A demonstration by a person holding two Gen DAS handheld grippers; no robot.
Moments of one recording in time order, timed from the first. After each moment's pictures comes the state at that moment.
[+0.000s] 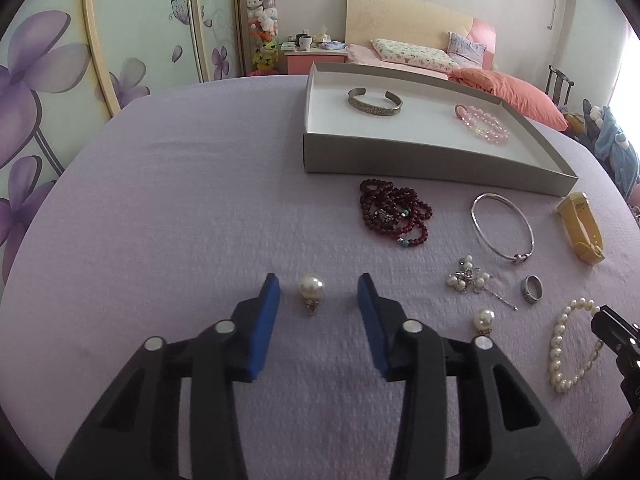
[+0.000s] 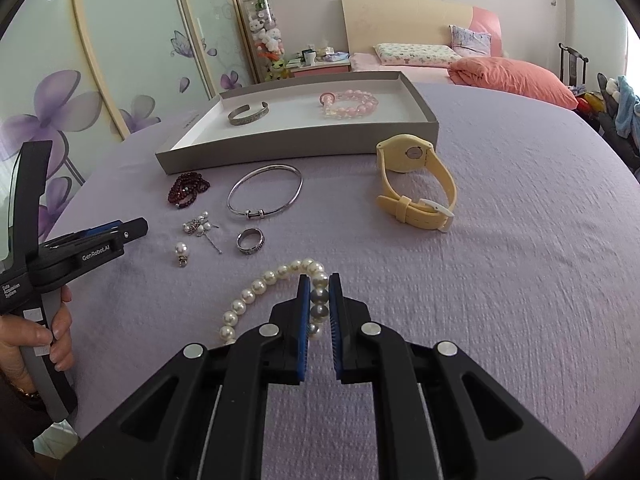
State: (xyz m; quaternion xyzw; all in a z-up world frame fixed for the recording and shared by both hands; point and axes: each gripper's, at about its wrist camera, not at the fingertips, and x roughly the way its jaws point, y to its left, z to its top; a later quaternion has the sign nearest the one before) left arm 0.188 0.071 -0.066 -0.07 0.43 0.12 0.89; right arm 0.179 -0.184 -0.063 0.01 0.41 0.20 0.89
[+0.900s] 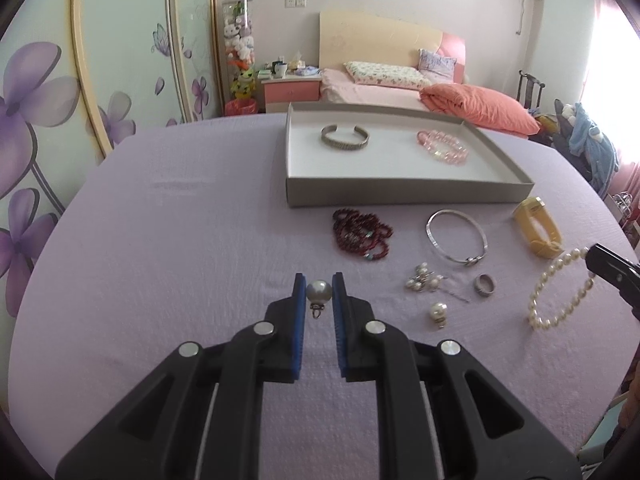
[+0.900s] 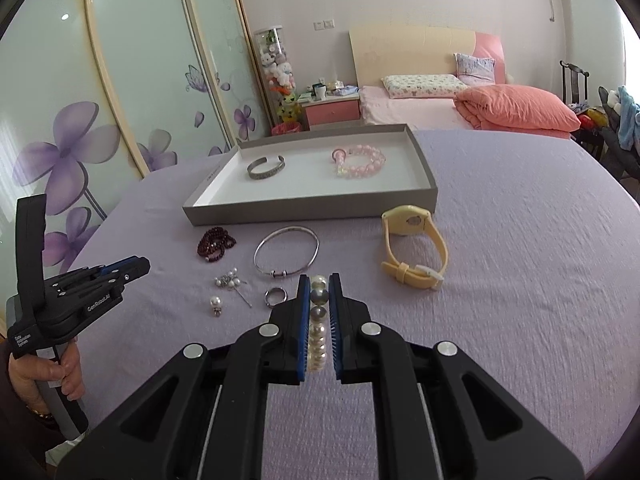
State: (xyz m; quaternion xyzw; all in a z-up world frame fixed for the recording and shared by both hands) left arm 0.156 0.059 -0.025 -0.05 0.39 0.08 0.92; right arm 0.176 -0.193 -0.012 0.03 0.35 0.22 0.91
